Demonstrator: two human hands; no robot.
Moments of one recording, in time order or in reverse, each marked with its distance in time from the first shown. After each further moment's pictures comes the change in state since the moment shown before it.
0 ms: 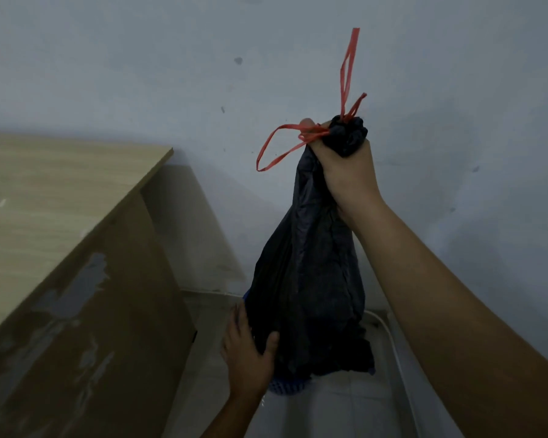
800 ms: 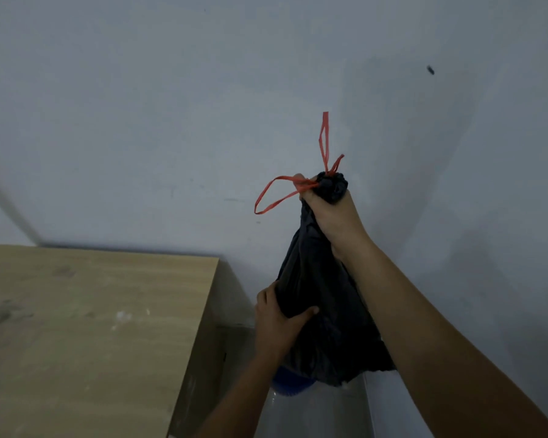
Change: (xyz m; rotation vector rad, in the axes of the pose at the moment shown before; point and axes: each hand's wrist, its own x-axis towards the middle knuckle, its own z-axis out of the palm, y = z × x) left_hand 0.038 0.438 -0.322 -0.221 -0.253 -0.047; right_hand 0.064 -0.443 0.054 -0.039 -0.027 0.275
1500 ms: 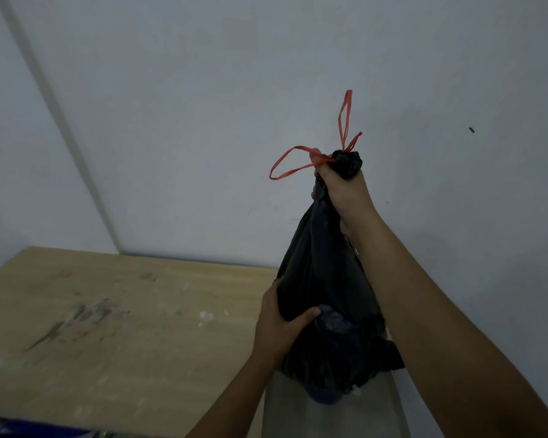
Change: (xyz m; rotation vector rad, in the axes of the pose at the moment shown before) left_hand -0.072 0.000 -0.263 -0.190 0.039 0.151; right_hand -0.078 -0.135 0.215 0.070 0.035 -0.057
